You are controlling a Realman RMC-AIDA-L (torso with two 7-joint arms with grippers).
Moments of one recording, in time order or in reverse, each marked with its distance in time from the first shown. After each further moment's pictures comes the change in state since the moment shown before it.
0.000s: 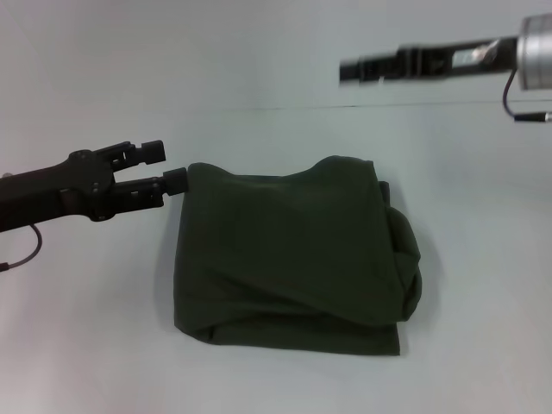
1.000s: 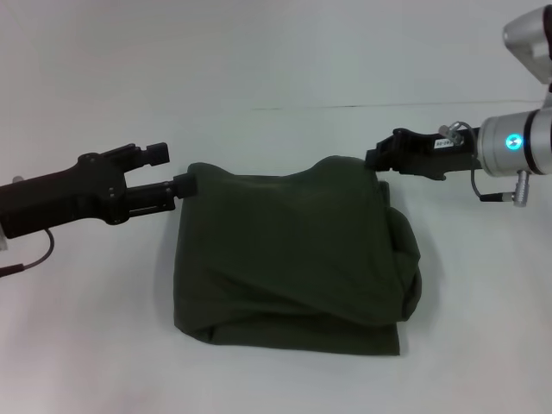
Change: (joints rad) left arm 0.006 -0.031 0.006 -0.001 0.004 -0.080 0.079; right arm -0.026 0.109 0.044 0.143 -0.238 0.346 0.387
